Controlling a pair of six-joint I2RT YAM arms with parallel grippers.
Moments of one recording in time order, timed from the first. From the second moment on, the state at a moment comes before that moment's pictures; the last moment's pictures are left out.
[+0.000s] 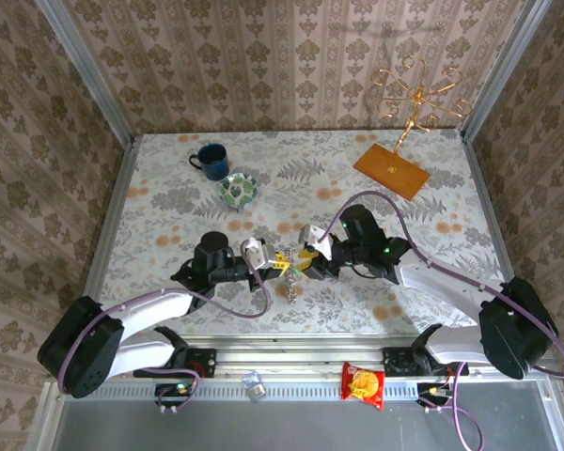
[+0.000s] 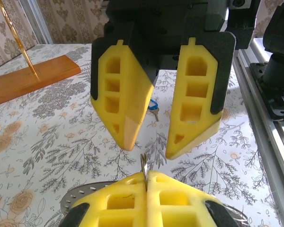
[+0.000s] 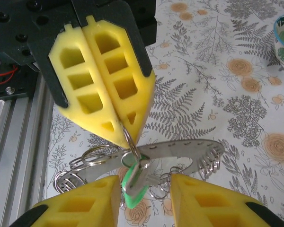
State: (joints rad) left arm -0.70 1.17 0.36 0.53 0.71 0.28; right arm 0.63 1.28 0.73 -0.14 -0.61 -0.41
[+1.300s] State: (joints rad) left arm -0.70 1.20 0.34 0.67 0.71 0.18; right arm 0.66 1.35 0.69 0.01 -0.54 -0.37
